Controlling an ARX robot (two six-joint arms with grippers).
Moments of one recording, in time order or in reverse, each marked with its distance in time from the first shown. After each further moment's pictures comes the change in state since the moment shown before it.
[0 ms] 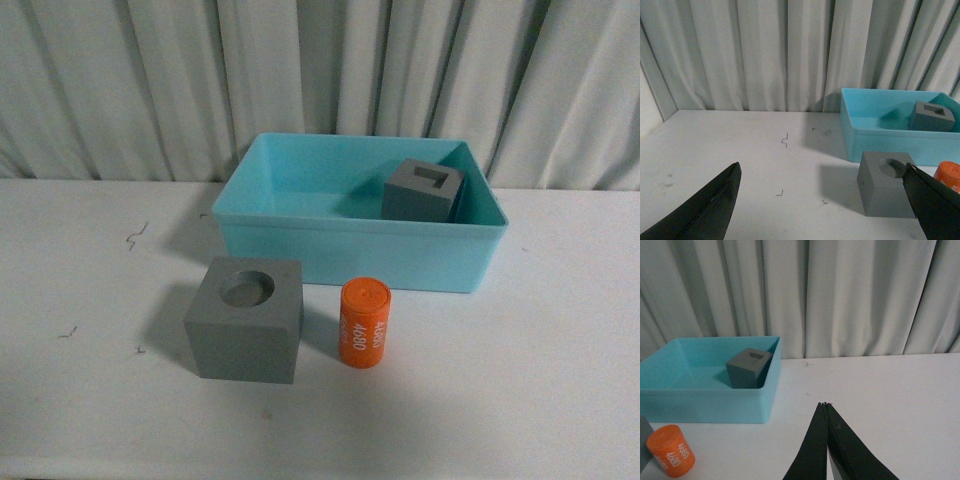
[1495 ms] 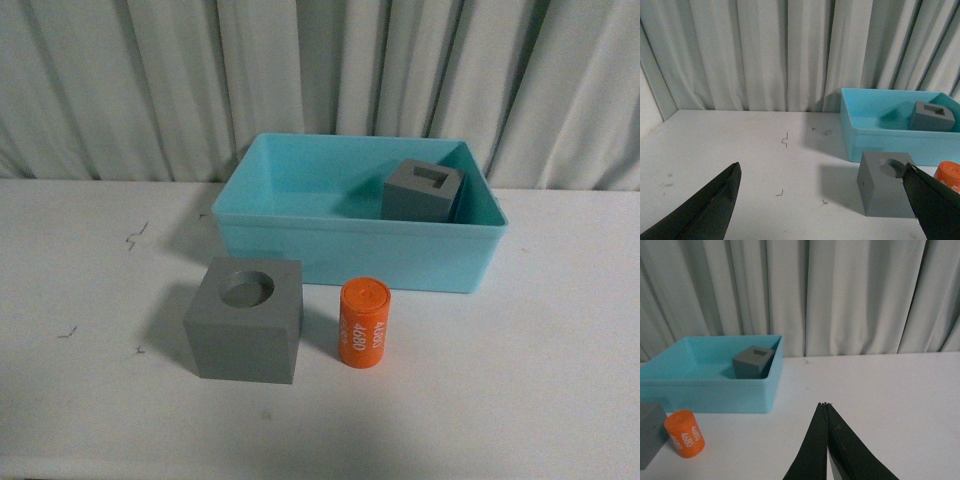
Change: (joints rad) left arm 0.000 0.000 0.000 0.000 0.000 0.000; right arm 0.000 -0.631 -0.066 -0.543 -0.001 0.000
